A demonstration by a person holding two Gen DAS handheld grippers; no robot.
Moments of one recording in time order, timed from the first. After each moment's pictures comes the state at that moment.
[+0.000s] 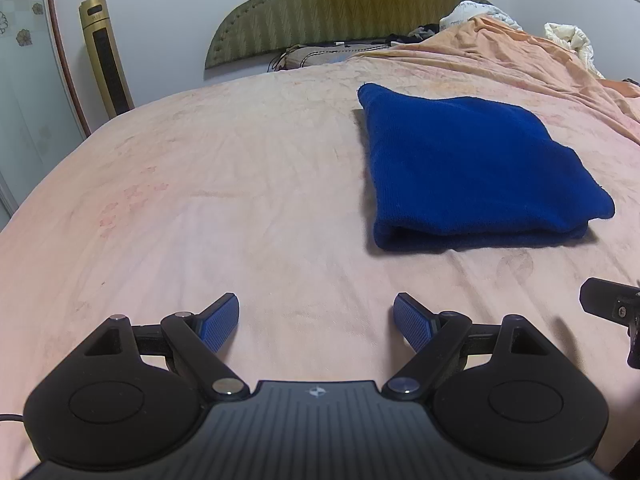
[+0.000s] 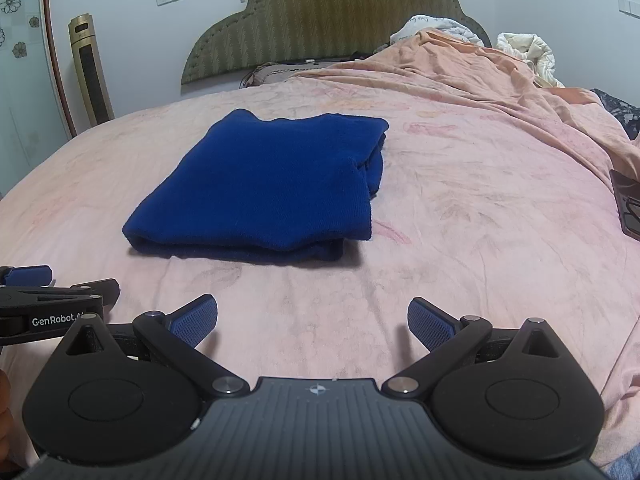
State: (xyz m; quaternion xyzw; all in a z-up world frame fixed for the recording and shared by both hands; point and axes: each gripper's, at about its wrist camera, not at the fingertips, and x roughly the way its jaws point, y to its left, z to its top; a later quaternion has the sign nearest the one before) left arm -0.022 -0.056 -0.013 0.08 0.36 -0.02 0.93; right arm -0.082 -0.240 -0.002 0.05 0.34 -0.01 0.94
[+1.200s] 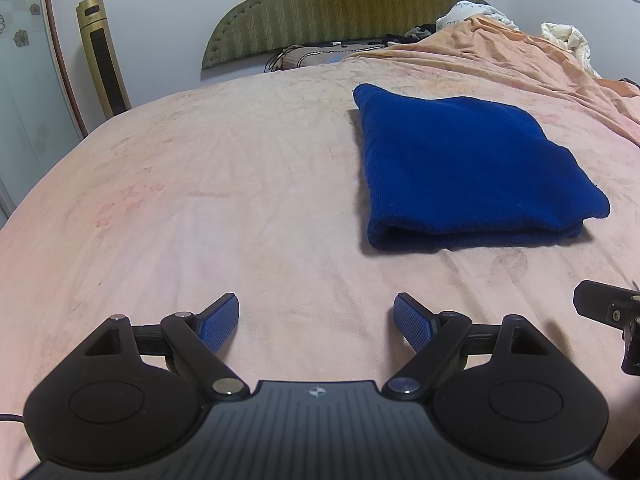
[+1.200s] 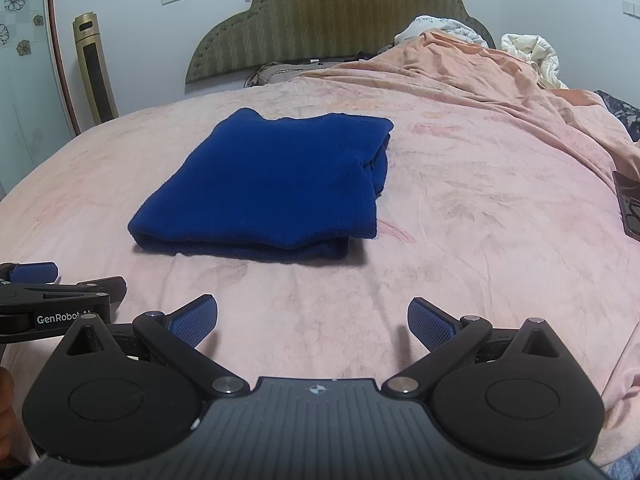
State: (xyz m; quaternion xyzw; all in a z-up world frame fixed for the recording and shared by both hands) left arm -0.023 -0.057 -0.012 0.08 0.36 -0.02 0.93; right arm -0.083 -0.239 -0.001 0.05 0.34 0.00 0.94
